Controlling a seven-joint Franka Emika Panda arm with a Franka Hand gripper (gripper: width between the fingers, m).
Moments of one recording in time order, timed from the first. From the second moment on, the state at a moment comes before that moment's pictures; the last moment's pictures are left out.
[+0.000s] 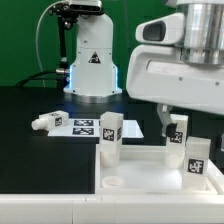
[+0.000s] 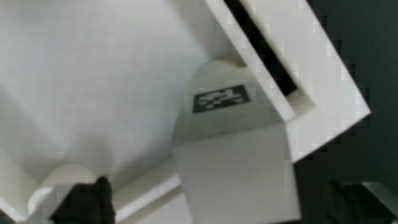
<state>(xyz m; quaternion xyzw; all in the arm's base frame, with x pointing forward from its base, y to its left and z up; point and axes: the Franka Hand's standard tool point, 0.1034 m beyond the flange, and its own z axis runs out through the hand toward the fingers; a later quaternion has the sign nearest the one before) 0.638 0.094 0.089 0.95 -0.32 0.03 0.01</state>
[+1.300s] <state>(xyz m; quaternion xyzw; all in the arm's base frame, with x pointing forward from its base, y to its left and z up) 0.584 0.045 0.136 0.93 -0.35 0.03 -0.04</state>
